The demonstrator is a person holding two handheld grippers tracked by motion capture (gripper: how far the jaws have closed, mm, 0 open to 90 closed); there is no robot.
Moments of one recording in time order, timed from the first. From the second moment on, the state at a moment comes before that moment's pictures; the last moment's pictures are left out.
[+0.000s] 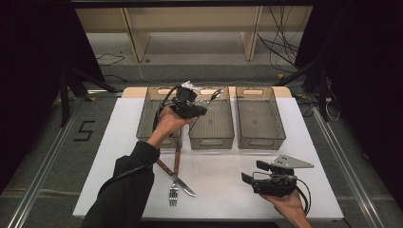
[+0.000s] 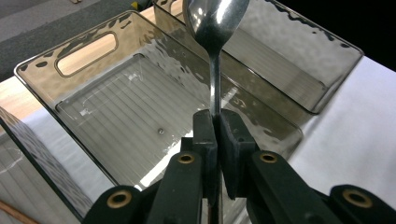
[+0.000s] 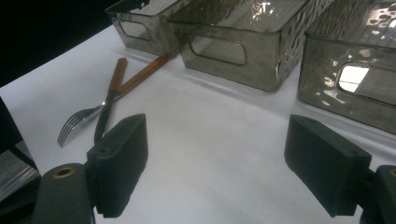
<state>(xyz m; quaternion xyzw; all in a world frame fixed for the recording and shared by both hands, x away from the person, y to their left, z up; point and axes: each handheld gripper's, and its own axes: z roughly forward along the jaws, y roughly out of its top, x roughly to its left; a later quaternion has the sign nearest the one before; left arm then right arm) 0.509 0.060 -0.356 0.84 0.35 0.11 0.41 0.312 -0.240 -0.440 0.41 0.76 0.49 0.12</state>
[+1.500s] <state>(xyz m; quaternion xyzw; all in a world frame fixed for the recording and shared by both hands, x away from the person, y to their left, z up) 0.518 0.047 -0.376 0.84 0.37 0.09 0.39 0.311 -0.238 -0.441 0.41 0.76 0.49 0.11</state>
